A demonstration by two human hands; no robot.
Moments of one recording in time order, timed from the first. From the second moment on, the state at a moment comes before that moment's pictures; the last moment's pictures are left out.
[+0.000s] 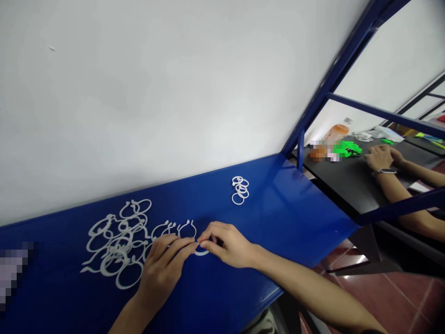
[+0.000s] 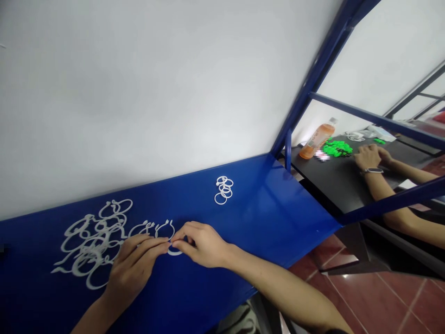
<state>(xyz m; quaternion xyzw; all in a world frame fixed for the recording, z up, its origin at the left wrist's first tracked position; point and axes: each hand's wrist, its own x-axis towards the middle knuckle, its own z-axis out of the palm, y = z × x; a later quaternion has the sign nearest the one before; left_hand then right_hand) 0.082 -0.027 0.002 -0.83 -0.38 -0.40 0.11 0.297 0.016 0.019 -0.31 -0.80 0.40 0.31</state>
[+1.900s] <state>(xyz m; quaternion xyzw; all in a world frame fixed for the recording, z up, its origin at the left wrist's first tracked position) 0.088 -0.030 -0.004 -0.78 -0.47 -0.42 0.02 0.297 0.013 0.021 -0.38 -0.72 0.50 0.31</state>
